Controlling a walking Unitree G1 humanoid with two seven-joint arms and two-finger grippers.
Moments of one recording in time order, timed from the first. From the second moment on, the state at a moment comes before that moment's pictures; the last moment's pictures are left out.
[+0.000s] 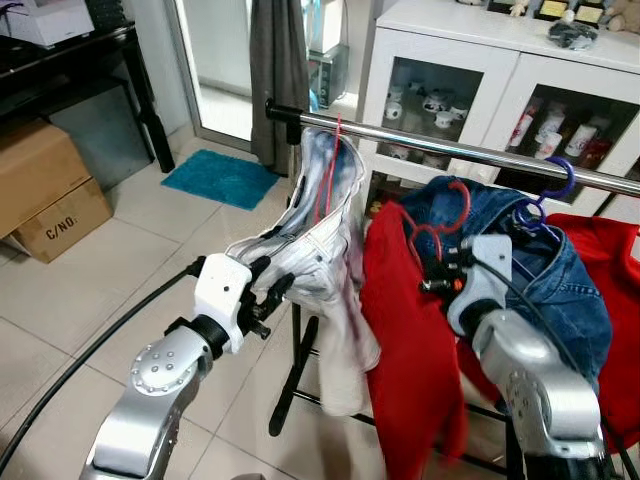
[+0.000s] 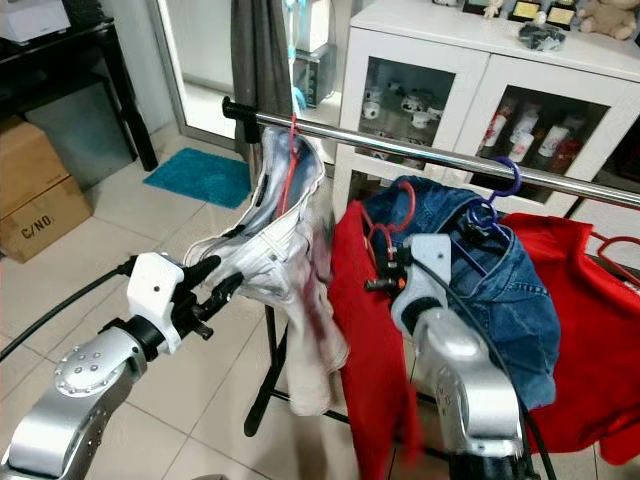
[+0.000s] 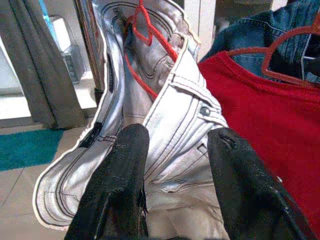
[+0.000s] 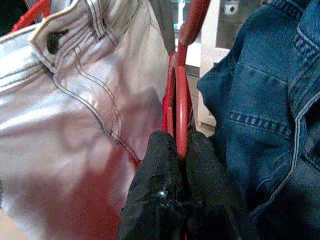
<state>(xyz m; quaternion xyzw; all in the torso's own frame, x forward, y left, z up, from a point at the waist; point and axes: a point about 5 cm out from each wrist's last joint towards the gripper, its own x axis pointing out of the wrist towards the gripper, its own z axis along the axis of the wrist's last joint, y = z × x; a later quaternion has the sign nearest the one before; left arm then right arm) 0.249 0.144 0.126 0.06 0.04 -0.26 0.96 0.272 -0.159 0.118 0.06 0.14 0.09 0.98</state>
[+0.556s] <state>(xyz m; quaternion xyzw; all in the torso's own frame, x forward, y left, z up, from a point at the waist) 0.256 0.147 0.130 0.03 0.04 -0.25 0.97 0.265 -0.160 0.119 0.06 0.15 0.09 0.98</state>
